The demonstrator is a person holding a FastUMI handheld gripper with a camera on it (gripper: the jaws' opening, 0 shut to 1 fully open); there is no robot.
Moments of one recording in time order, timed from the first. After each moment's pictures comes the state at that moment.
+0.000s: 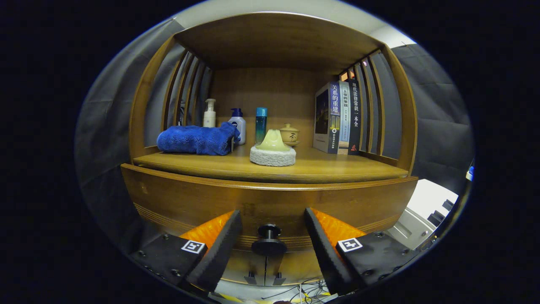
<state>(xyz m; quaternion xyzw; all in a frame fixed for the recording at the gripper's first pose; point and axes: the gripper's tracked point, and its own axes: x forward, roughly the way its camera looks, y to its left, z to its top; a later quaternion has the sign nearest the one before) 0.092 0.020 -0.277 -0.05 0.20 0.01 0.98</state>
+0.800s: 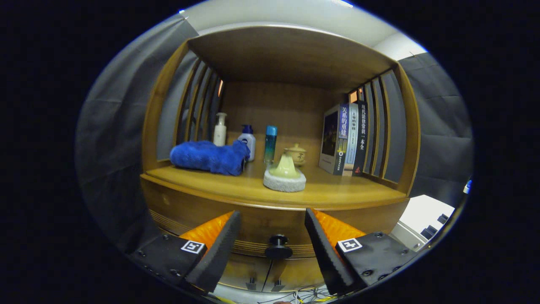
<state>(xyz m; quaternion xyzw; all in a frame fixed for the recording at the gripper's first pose) 0.093 0.051 -0.215 -0.06 0.12 0.04 0.99</state>
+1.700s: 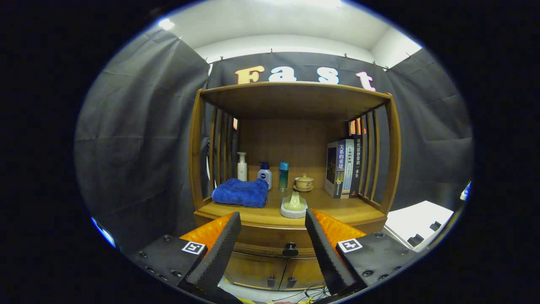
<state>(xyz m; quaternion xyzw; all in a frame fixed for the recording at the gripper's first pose) 0.007 0.074 -0.094 -0.03 0.09 0.08 0.99</state>
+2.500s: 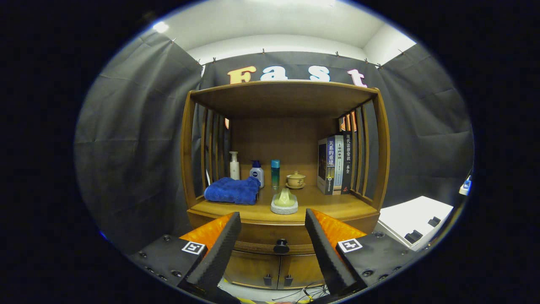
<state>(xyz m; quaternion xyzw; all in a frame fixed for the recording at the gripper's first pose) 0.004 0.052 -0.100 -0.02 0.09 0.06 0.99</state>
